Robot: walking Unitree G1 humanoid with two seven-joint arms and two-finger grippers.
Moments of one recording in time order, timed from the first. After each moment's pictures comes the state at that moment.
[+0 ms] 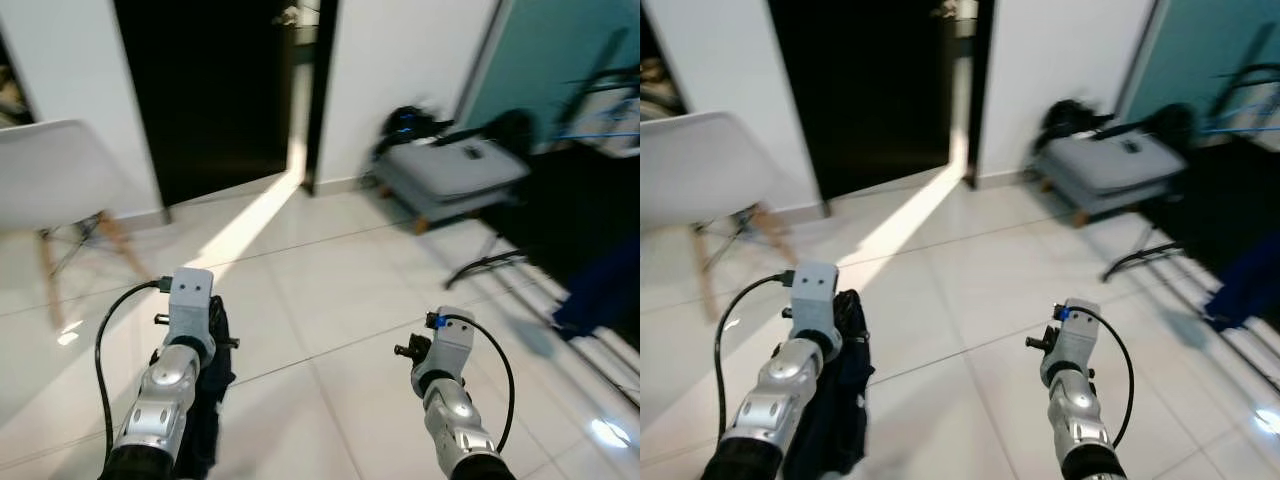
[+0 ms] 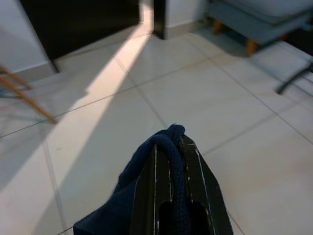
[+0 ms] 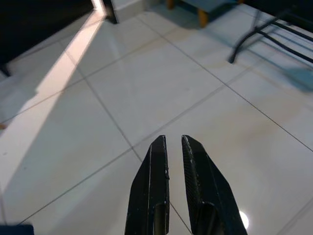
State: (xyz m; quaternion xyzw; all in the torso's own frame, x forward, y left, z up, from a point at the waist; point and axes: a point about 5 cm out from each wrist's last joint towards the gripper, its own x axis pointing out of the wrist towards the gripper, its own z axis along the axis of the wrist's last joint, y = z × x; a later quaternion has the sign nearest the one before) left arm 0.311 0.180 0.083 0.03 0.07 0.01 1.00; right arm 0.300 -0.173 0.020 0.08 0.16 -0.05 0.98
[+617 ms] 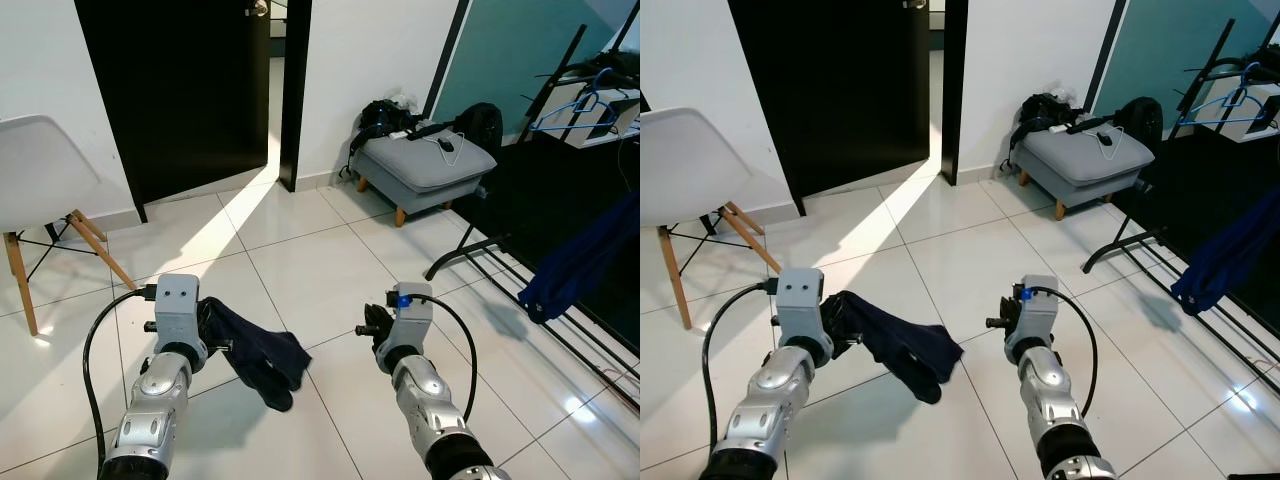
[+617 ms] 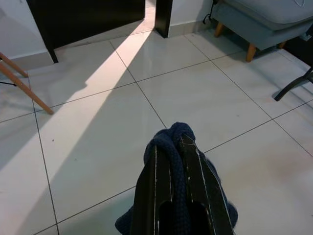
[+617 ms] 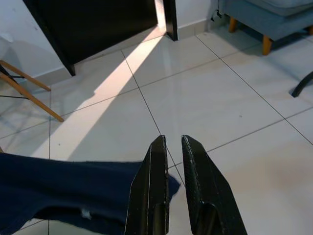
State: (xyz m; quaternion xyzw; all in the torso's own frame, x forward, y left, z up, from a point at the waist) left arm 0.302 0.183 0.079 0.00 0.07 0.02 1.00; right arm 0.316 -0.139 0.043 0.08 0.11 0.05 0.99
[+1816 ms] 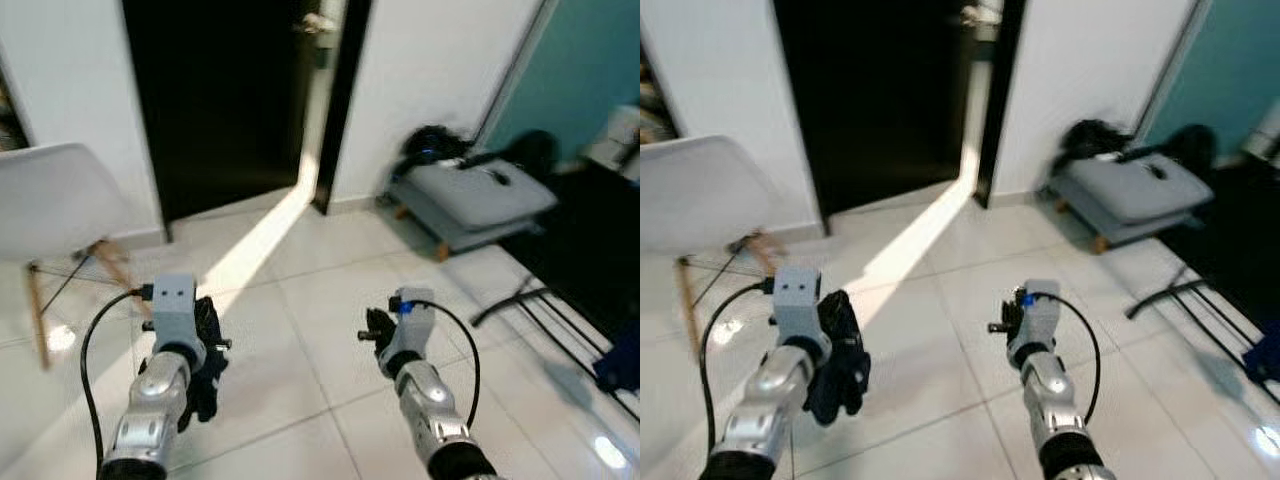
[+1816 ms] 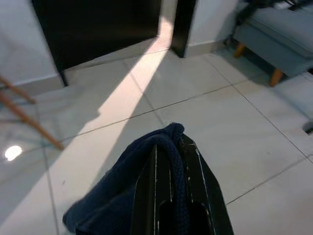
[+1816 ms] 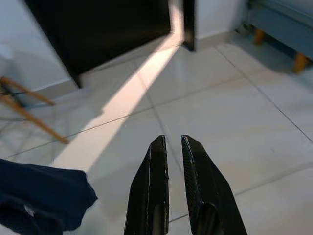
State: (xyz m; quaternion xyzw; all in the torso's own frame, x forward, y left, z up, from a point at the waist) left arm 0.303 0.182 0.084 0.00 0.05 0.01 1.00; right arm 0.312 -0.139 0.041 0.08 0.10 0.06 0.99
